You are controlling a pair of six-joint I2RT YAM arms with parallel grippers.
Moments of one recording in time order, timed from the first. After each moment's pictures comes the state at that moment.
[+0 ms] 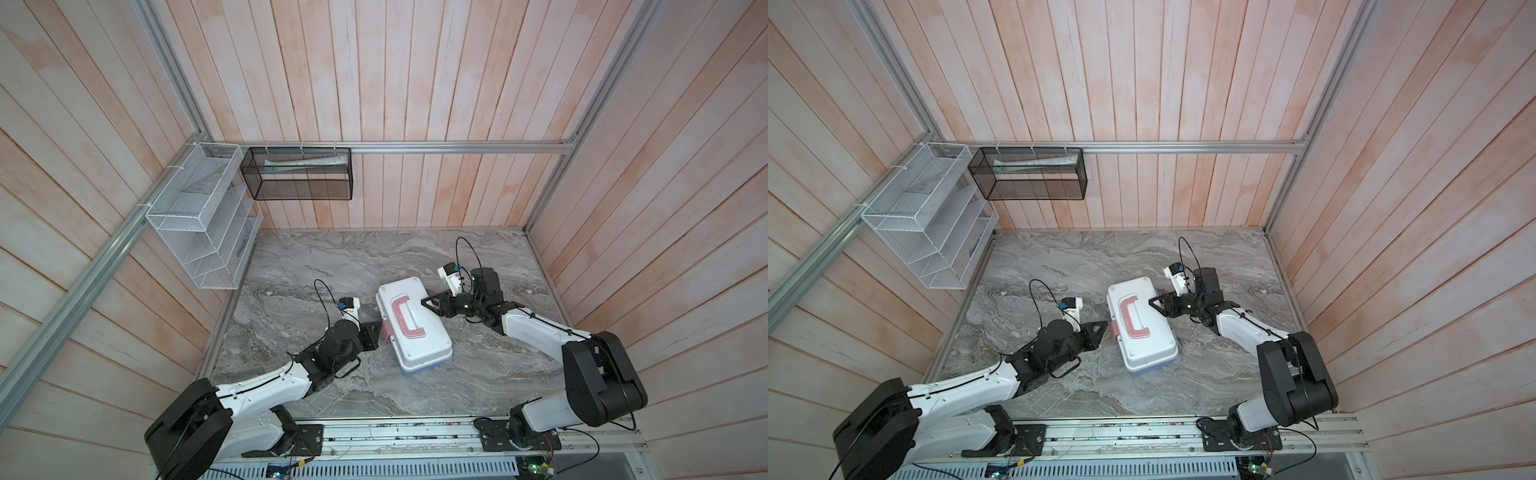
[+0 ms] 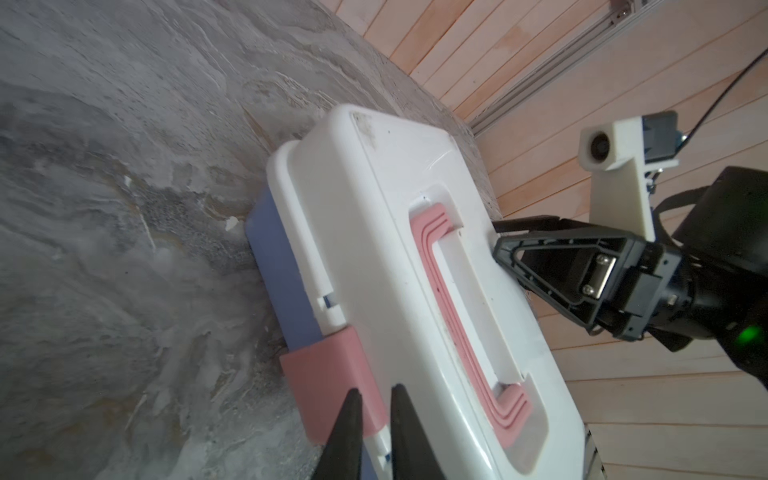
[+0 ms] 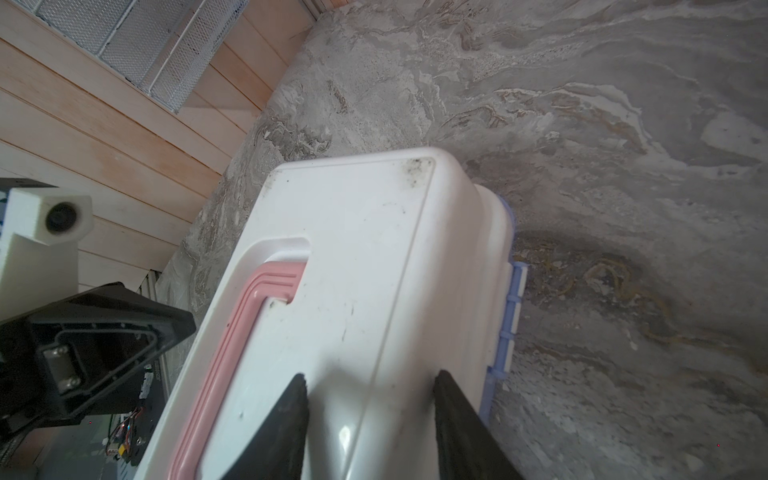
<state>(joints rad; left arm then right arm) -0.79 1.14 0.42 0.30 -0.10 -0.85 0.34 1.48 0.75 0.07 -0.70 0.24</state>
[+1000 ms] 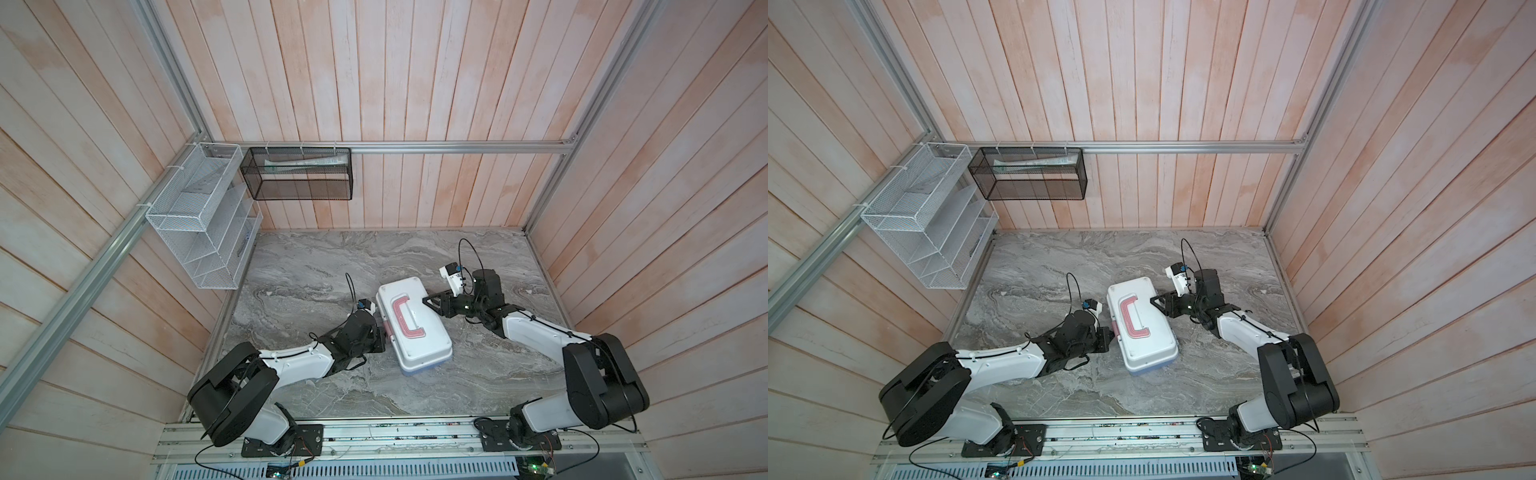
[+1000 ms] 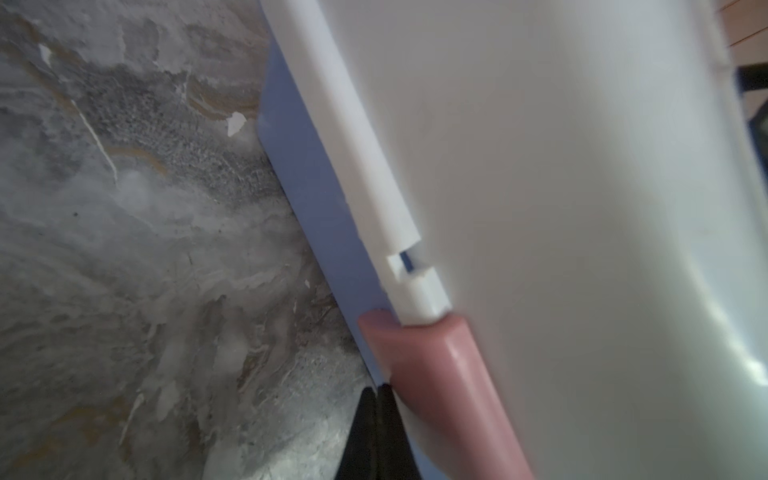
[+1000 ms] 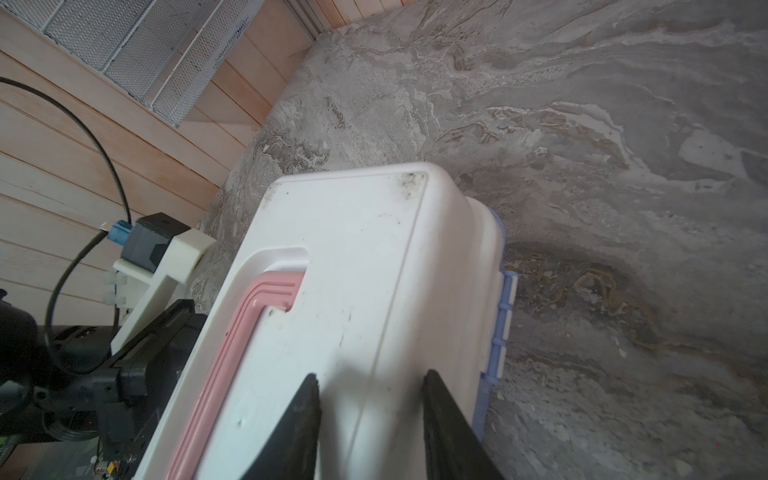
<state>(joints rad) -0.78 1.48 0.58 0.17 0.05 -0.73 0.34 1.47 0.72 0.14 -0.68 0.26</state>
